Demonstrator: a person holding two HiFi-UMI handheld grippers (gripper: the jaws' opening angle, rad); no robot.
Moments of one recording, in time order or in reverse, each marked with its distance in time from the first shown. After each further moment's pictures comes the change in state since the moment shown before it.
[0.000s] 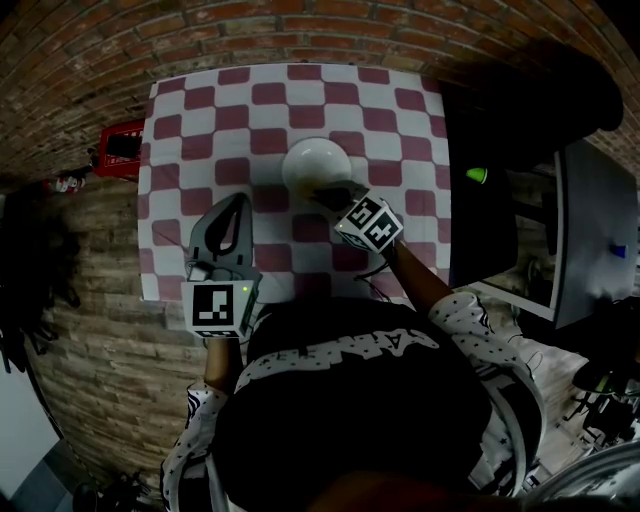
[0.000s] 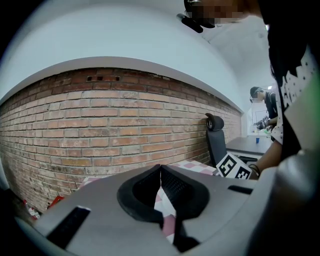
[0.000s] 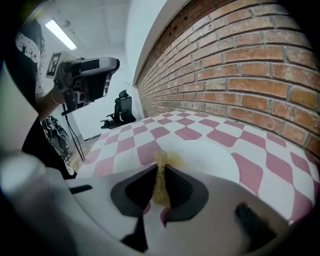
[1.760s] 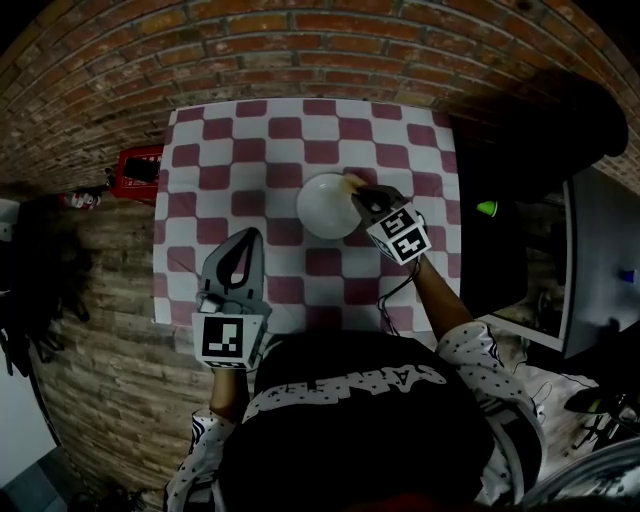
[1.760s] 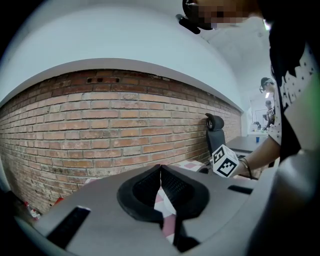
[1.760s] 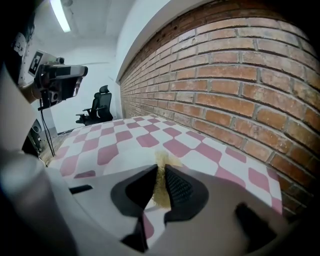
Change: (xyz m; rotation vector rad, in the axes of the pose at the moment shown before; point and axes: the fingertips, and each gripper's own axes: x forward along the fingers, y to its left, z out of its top) left arm -0.004 0.003 0.006 0.012 0.000 0.004; right arm -0.038 -0.101 0.014 -0.037 -0.031 -0.291
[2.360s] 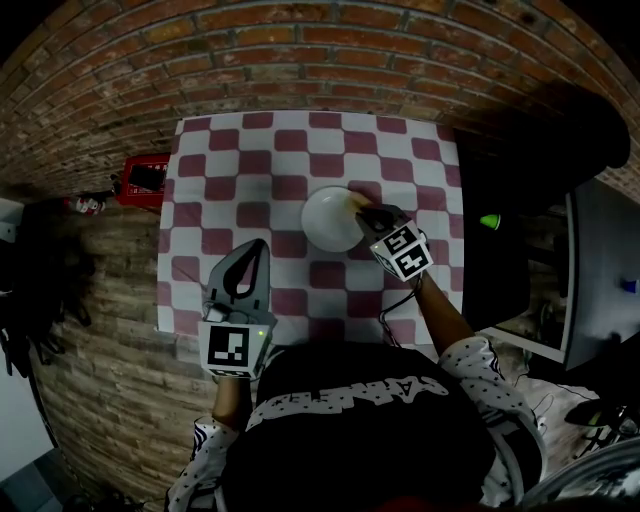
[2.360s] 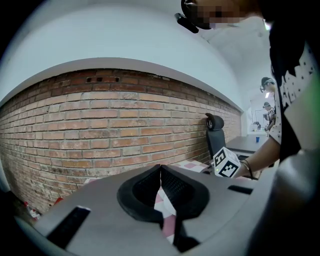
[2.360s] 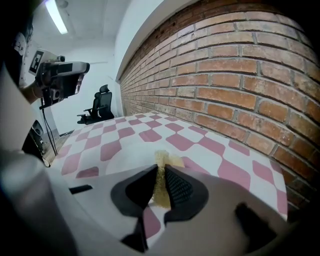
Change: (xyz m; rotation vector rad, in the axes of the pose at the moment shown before) left arm 0.003 0.000 0.000 0.001 0.001 -0.003; right arm 0.003 0.008 -0.013 0.020 0.030 0.024
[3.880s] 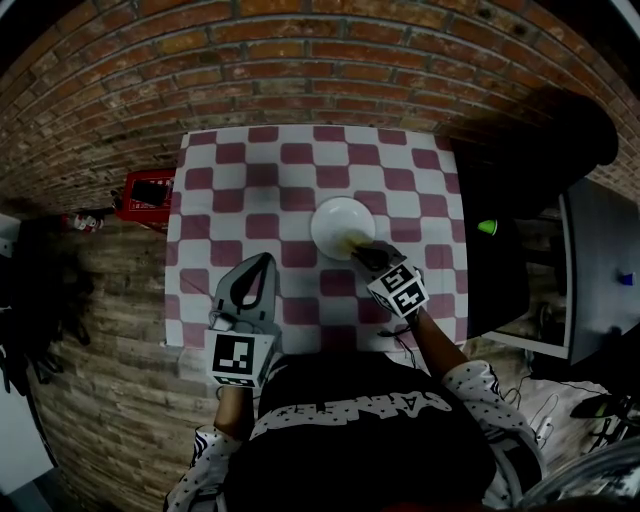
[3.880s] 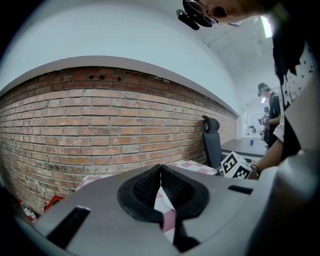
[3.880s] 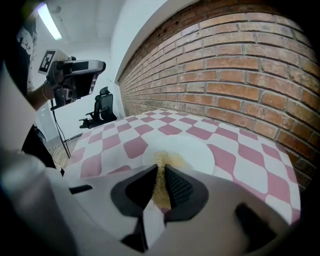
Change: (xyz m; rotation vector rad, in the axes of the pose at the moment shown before) left arm -0.020 0.013 -0.010 -0.024 -0.011 -0.058; right arm -0.011 0.080 -0.015 0.081 0.022 0.040
